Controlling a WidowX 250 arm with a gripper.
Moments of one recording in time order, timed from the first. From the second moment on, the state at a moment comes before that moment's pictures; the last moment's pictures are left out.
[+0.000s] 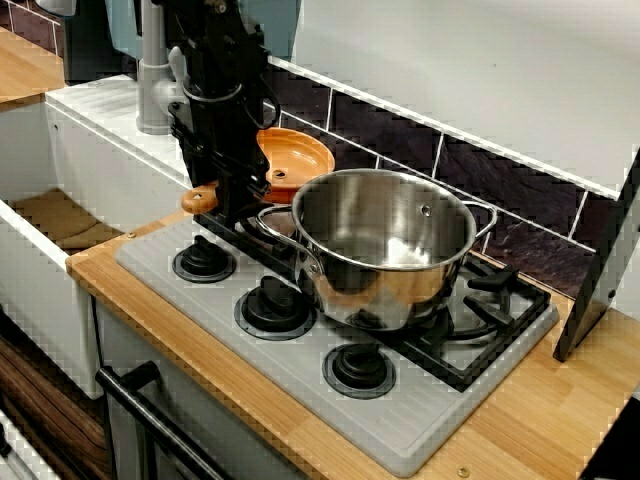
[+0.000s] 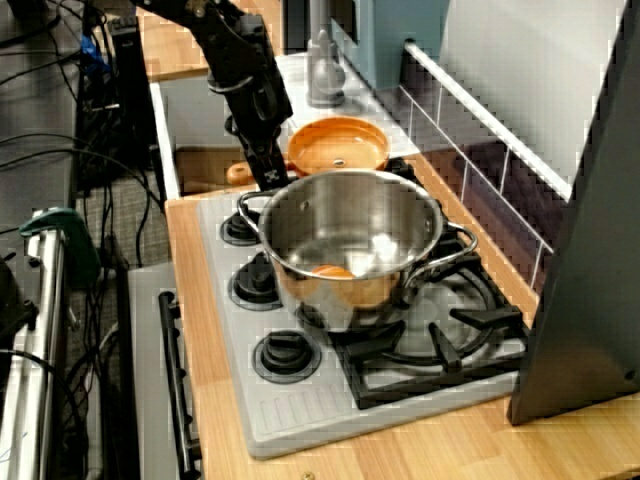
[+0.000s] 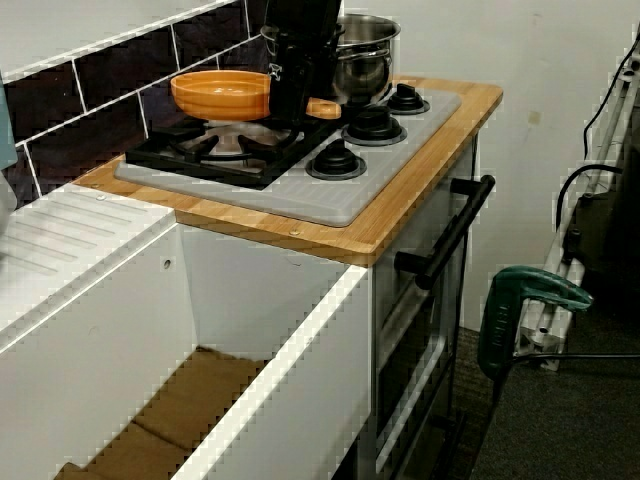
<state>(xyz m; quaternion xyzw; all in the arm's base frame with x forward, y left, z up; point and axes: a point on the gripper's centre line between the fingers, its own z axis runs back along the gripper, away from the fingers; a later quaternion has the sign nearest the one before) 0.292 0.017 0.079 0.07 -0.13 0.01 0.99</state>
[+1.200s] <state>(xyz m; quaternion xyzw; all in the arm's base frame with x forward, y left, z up) 0.298 0.014 0.062 0.08 -0.12 0.02 0.99</state>
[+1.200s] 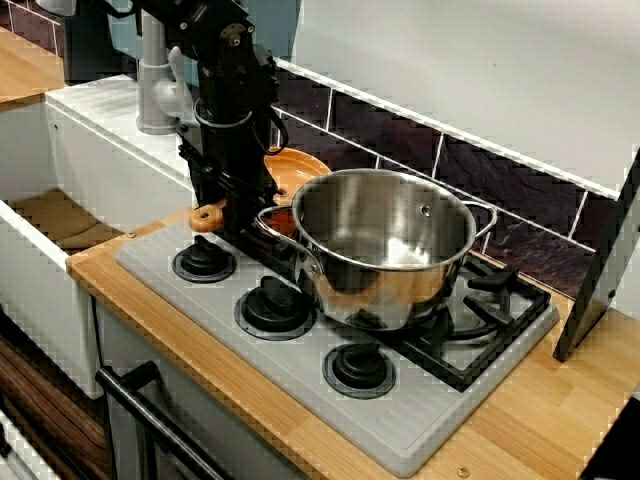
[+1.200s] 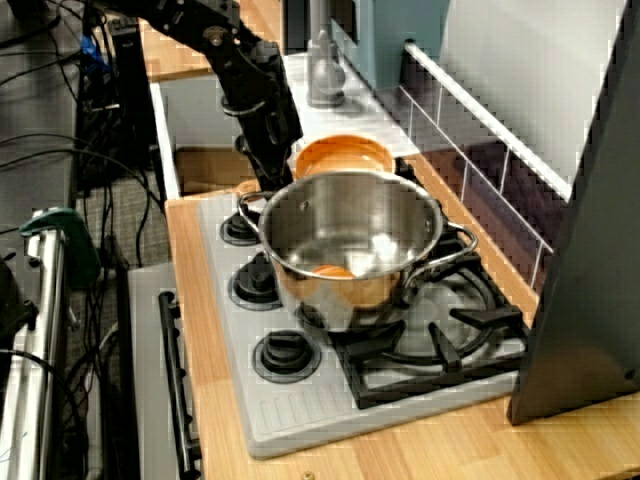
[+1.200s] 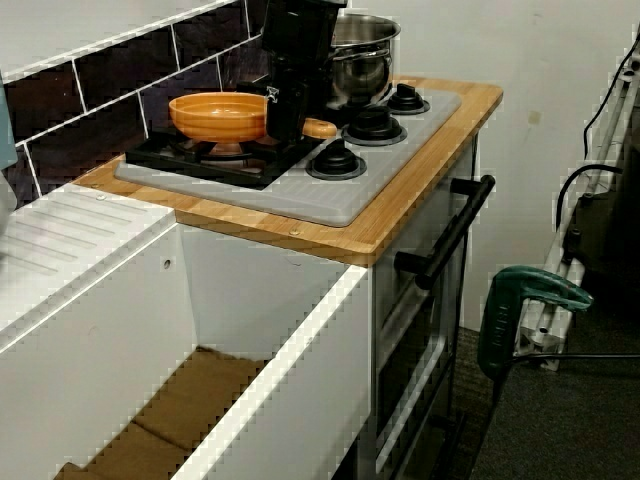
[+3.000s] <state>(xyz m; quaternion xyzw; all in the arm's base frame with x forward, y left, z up) 0.280 0.065 0.123 -0.04 -0.08 0.05 1.00</state>
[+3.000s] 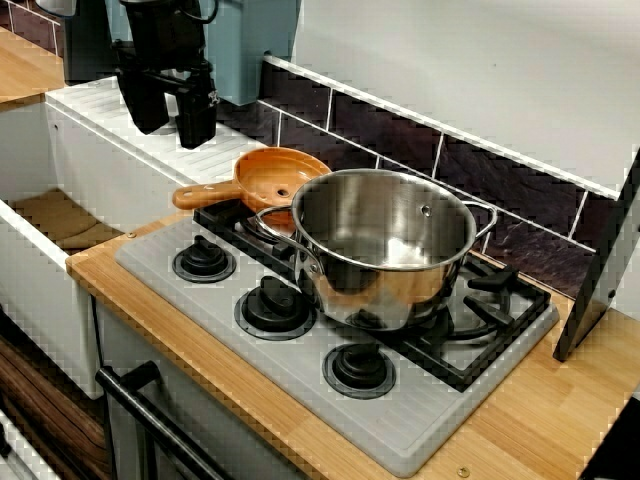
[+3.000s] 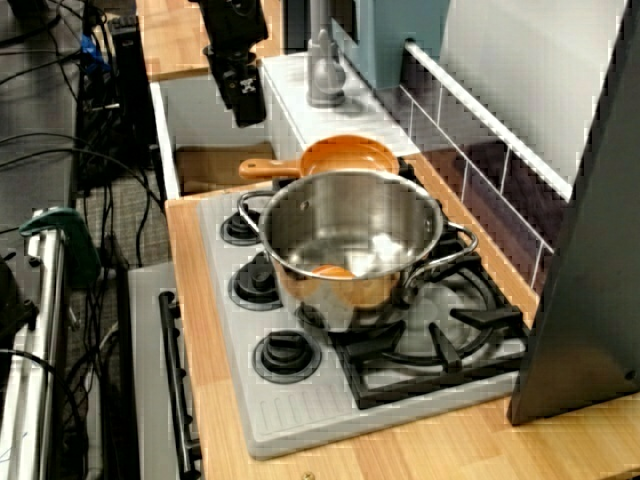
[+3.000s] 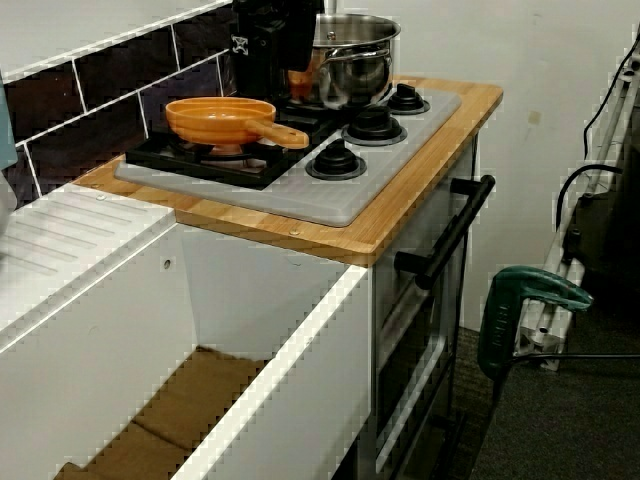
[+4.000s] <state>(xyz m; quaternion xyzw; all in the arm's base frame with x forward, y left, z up) 0.293 0.013 0.138 0.00 -0.13 0.00 0.99</state>
